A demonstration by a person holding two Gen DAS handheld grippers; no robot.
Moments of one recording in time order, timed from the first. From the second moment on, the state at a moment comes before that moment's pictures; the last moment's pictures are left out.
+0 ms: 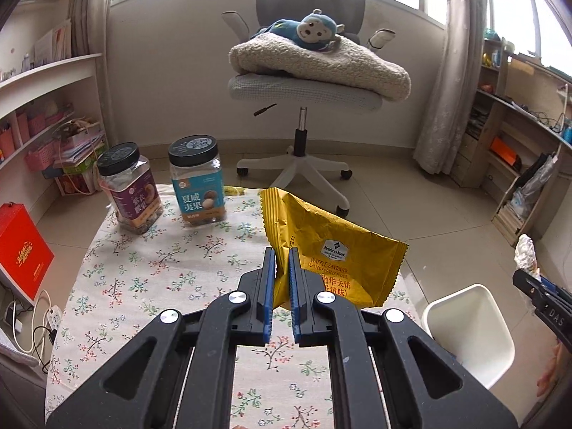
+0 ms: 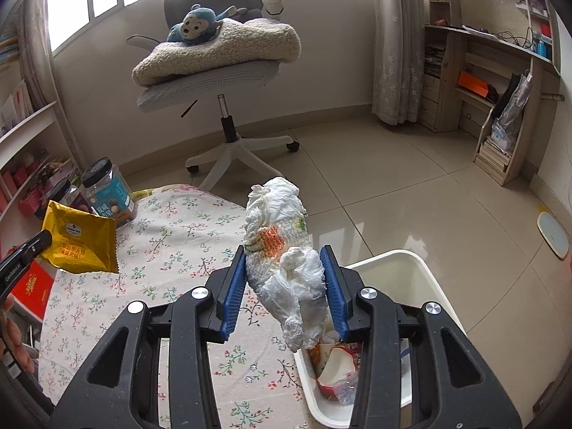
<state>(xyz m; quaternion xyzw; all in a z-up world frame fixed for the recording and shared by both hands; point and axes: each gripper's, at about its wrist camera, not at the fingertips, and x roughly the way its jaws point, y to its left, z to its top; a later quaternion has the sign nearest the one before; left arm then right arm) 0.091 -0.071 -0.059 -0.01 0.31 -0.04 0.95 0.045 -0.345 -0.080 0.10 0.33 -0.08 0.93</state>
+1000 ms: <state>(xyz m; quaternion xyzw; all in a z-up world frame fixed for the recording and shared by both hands) 0.062 -0.311 -0.087 0.03 0.37 -0.25 0.89 -0.061 -0.514 -0.065 0.21 0.23 -0.28 0.91</state>
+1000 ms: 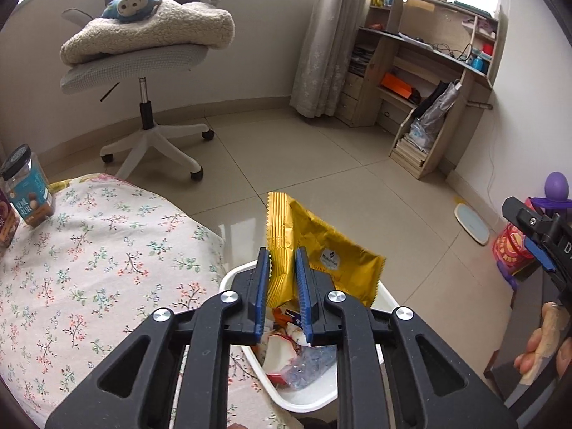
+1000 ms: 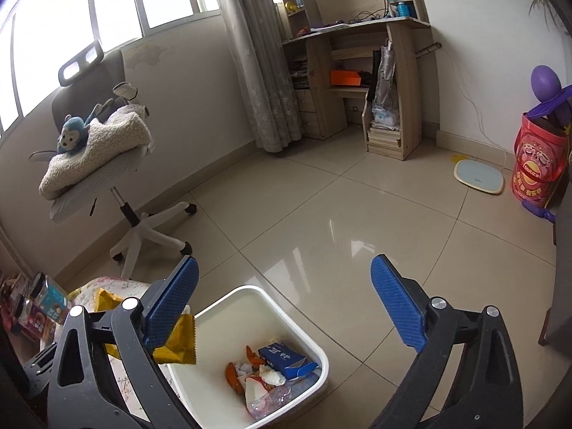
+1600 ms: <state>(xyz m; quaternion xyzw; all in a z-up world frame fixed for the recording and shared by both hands) 0.027 -0.222 -0.030 0.01 0.24 -0.14 0.96 -0.063 -0.413 -0.041 0.10 0.19 -0.29 0.93</state>
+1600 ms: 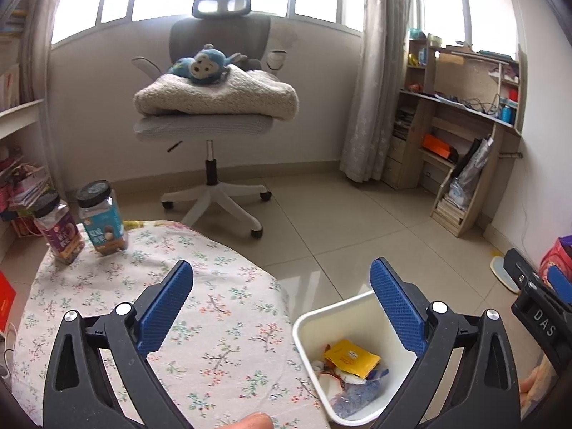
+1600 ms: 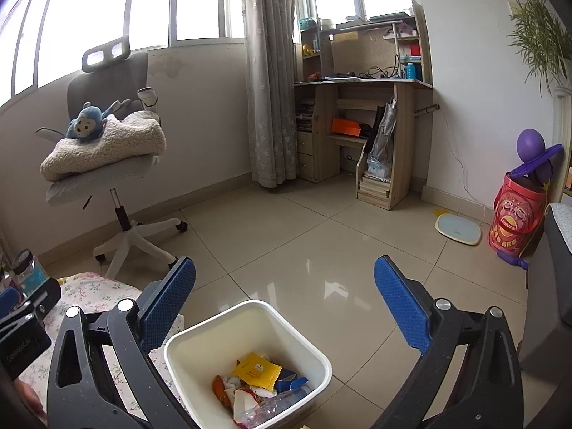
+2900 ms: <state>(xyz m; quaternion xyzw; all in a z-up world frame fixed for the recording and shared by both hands) 0.032 -0.014 -0.042 -0.02 0.27 0.05 0.96 0.001 -0.206 -0.040 0.04 0.18 -0.12 0.98</state>
